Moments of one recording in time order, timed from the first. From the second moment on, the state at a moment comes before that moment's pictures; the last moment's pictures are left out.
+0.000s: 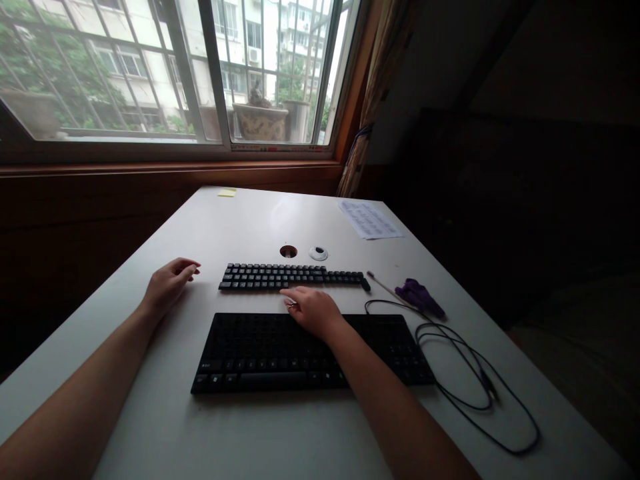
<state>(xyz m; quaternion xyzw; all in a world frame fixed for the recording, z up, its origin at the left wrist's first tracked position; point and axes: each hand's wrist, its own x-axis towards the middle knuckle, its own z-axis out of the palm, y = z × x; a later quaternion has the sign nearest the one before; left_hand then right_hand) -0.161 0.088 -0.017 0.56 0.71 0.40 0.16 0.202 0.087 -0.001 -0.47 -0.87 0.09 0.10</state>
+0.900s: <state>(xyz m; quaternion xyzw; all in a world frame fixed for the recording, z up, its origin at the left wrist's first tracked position) -0.162 0.088 -0.018 0.57 0.70 0.39 0.16 0.203 0.091 -0.001 -0.51 -0.85 0.09 0.07</state>
